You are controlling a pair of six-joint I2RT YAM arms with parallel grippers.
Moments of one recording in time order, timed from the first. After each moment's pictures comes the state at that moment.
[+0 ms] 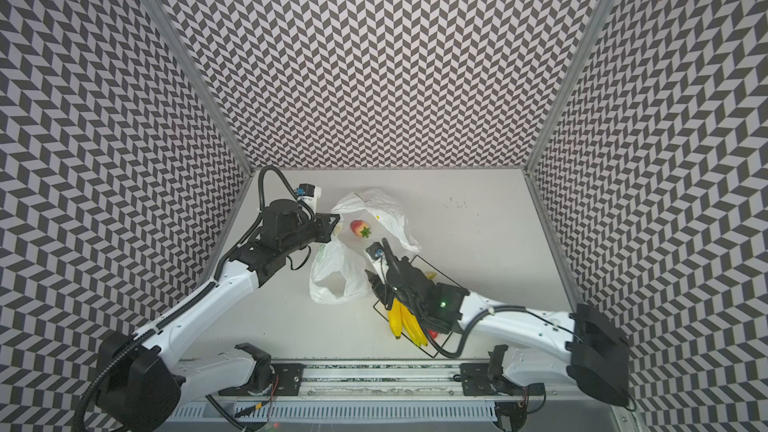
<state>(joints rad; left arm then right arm) -0.42 1.18 0.88 -0.14 0.19 -0.38 1.10 1.31 0.78 0.04 0.34 0.07</state>
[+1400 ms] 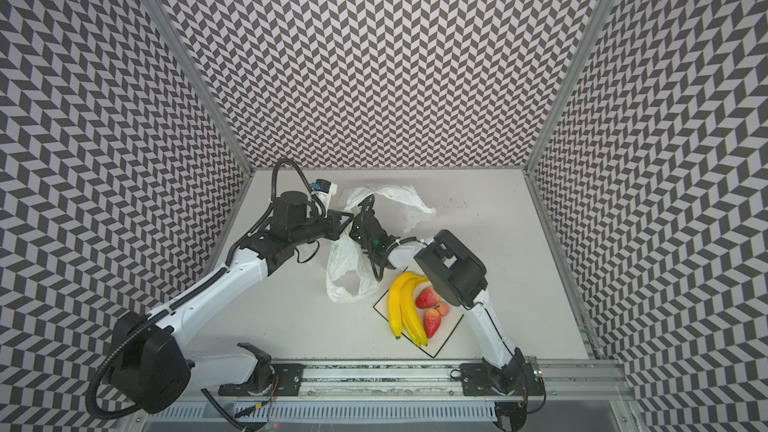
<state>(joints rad) -0.44 1.29 0.97 -0.14 0.34 -0.34 0.80 2.25 1.40 0.49 0.02 0.73</state>
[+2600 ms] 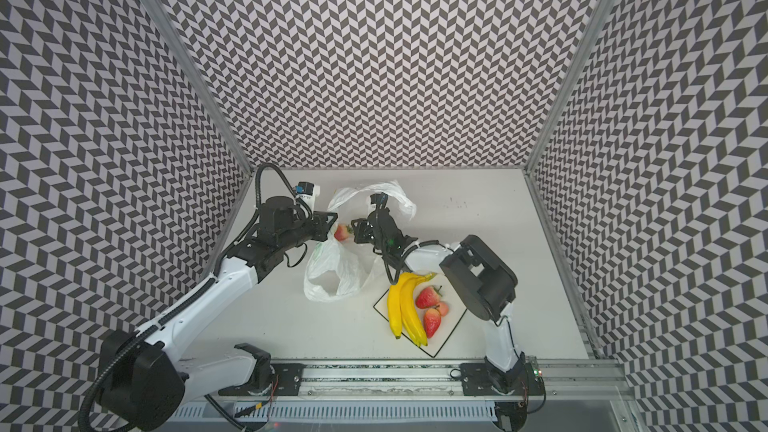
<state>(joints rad) -0.37 1.20 0.89 -0.15 0.25 -0.31 0.77 1.94 1.14 0.44 -0.02 0.69</state>
